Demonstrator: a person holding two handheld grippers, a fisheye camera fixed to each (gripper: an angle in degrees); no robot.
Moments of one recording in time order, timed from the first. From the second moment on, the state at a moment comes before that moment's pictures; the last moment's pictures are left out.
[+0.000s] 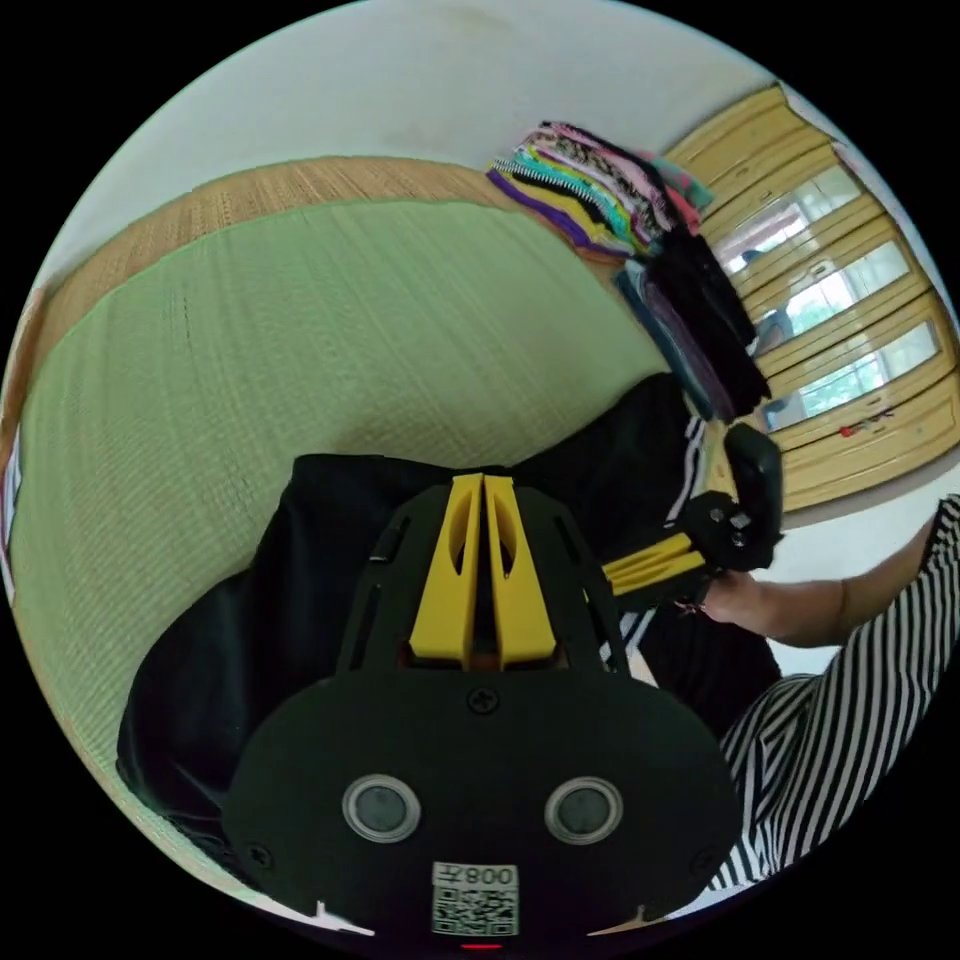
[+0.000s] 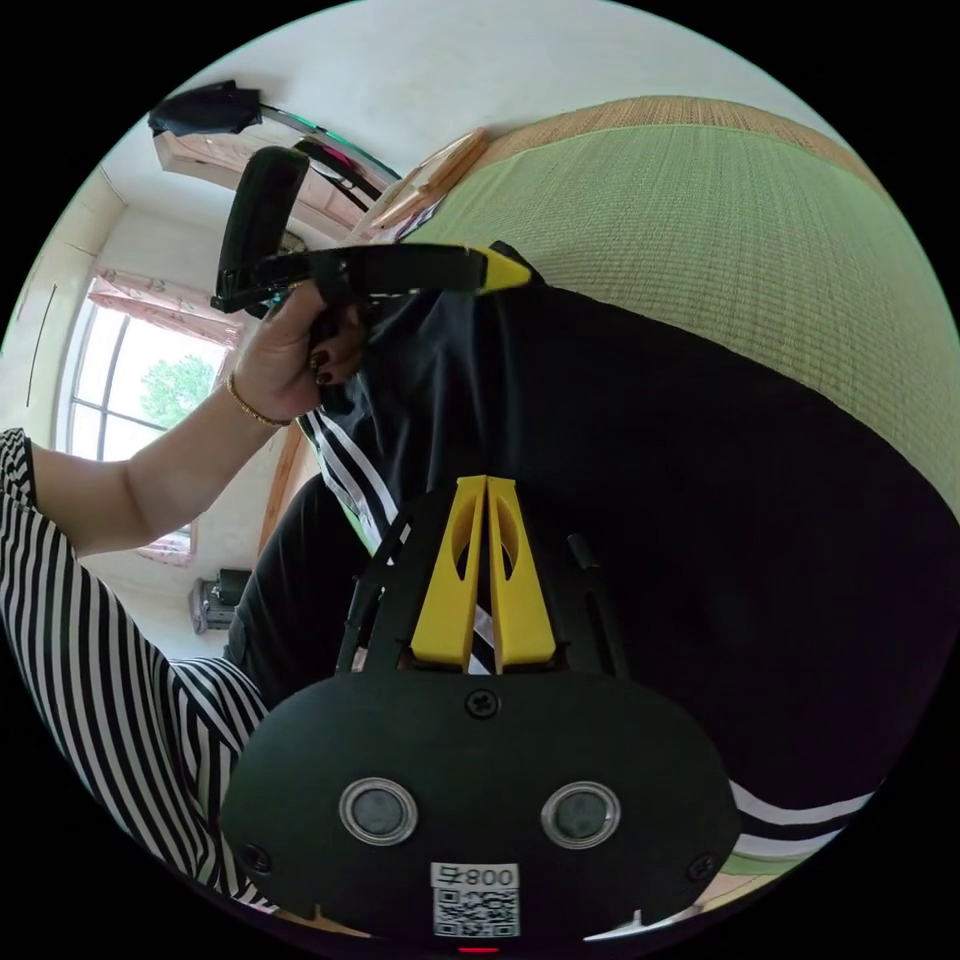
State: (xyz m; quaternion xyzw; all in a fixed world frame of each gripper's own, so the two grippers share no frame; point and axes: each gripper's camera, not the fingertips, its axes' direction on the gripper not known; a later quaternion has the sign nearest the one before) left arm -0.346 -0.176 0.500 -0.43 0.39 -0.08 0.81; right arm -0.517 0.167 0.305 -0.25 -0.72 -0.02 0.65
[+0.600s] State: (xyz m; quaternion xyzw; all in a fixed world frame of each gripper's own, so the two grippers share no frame) left arm -0.330 -0.181 0.500 -0.43 0.36 -0.06 0.82; right arm -0.500 0.207 0.322 -0.25 -0.73 0.00 0.64
